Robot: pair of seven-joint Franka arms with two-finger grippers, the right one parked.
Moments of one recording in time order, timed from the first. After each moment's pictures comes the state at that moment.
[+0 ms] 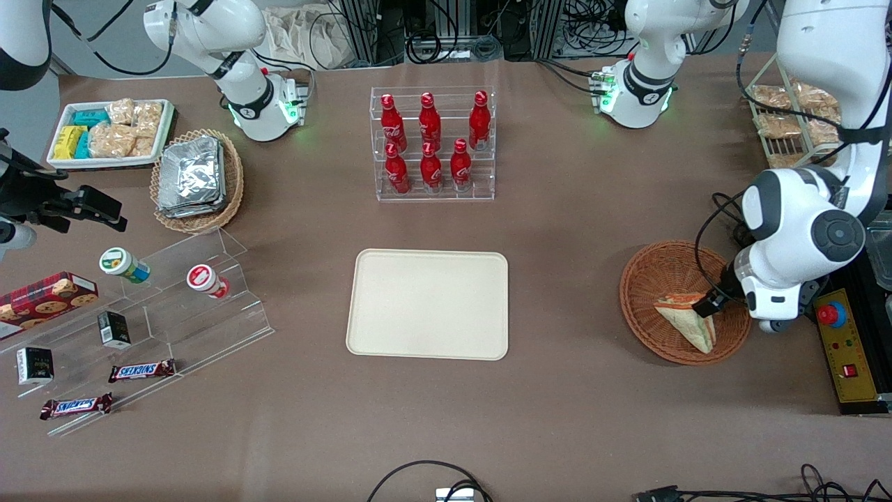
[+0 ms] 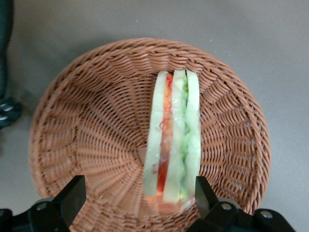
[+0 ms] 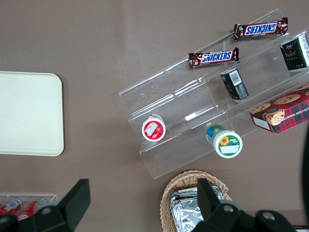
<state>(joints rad) 0.13 0.34 -0.10 -2.00 0.06 2.31 -0.74</state>
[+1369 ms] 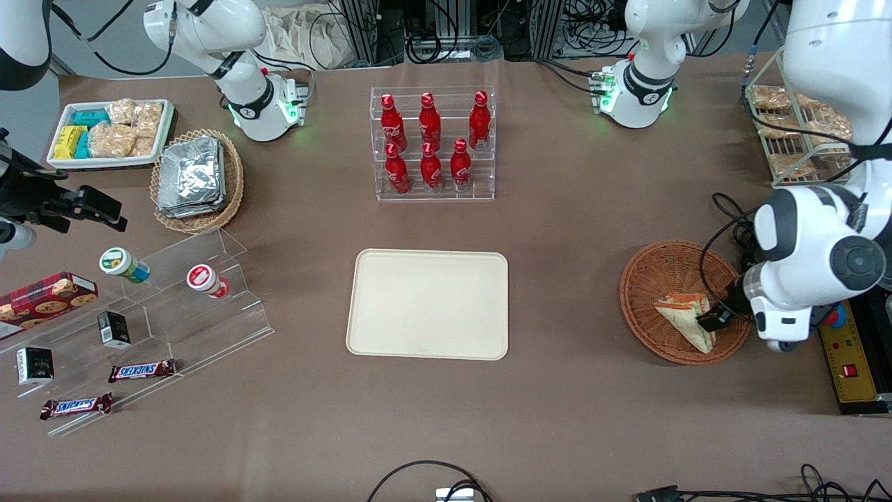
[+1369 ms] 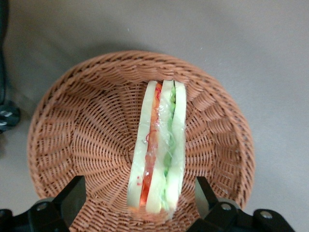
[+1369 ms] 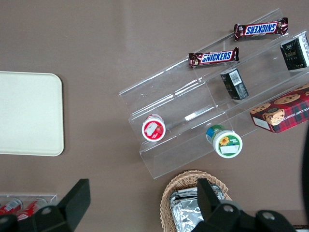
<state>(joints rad) 0.12 0.43 -0.11 -1.83 0.05 2.15 -0.74</state>
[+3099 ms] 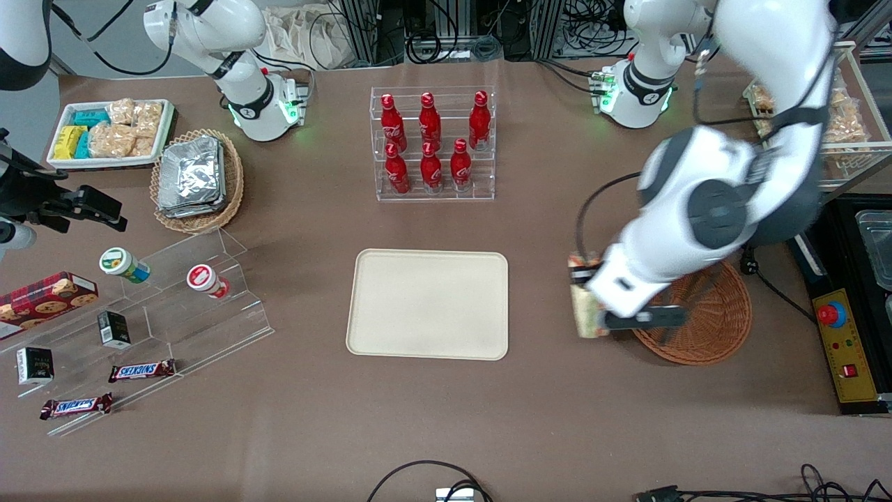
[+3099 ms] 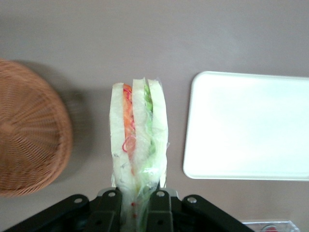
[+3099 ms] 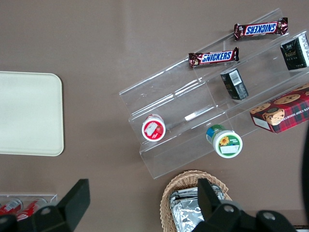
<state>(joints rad) -0.16 0.55 -0.41 -1.30 0.12 1.74 -0.50</state>
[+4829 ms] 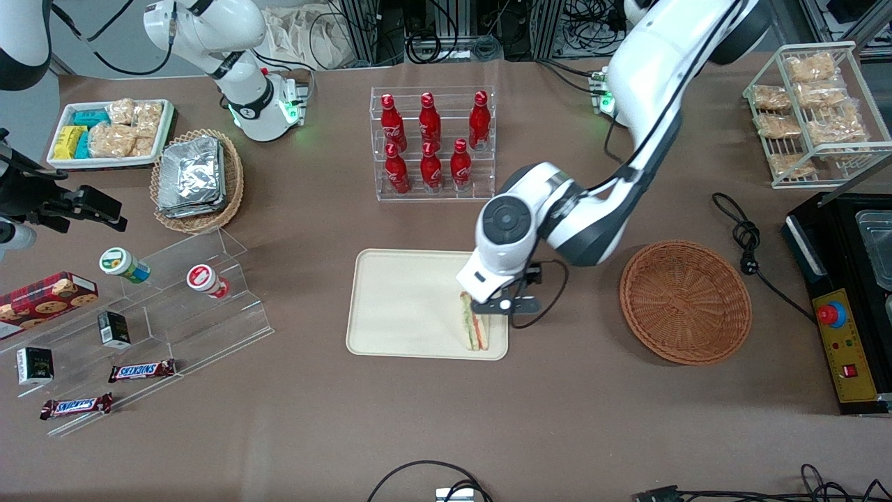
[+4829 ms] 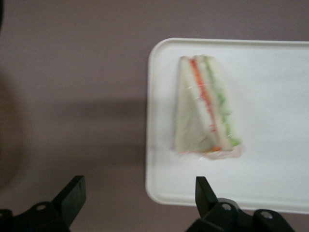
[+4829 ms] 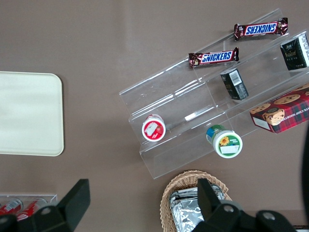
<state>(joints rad) -0.27 0.55 -0.42 -1.55 0.27 1.97 -0.76</state>
